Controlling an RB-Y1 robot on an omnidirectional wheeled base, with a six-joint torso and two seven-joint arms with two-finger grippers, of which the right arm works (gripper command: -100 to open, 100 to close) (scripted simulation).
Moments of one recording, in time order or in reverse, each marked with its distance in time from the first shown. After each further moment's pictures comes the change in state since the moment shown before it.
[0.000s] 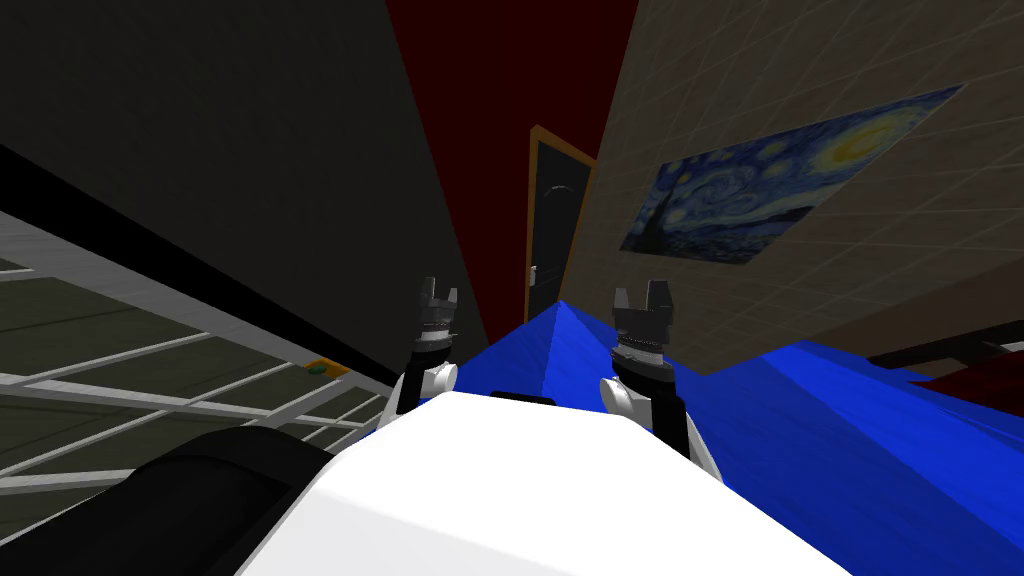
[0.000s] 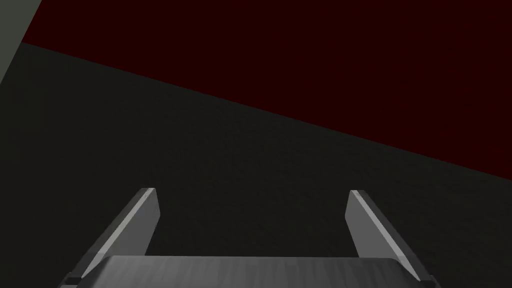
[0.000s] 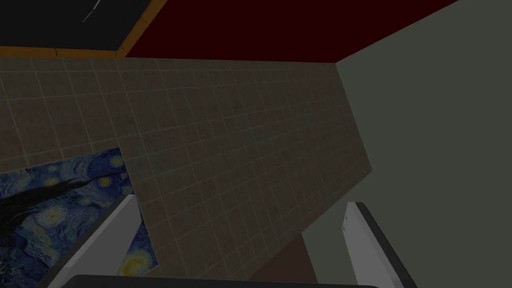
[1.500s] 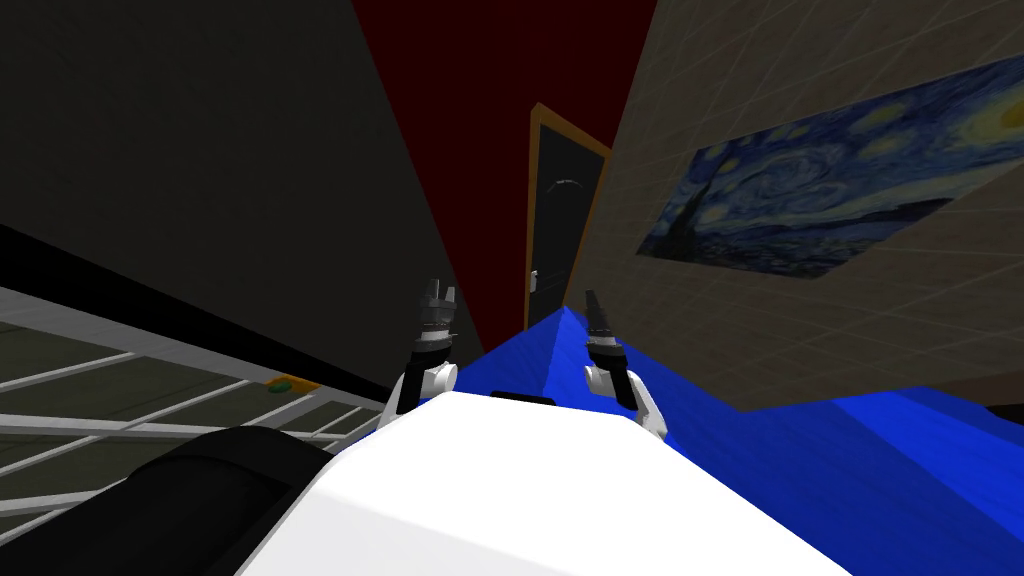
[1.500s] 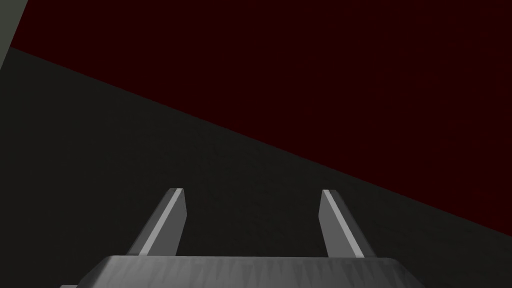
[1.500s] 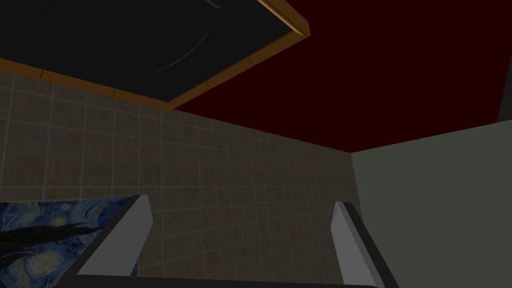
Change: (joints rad) arm -0.183 -0.056 0.005 0.335 0.168 -0.004 0.154
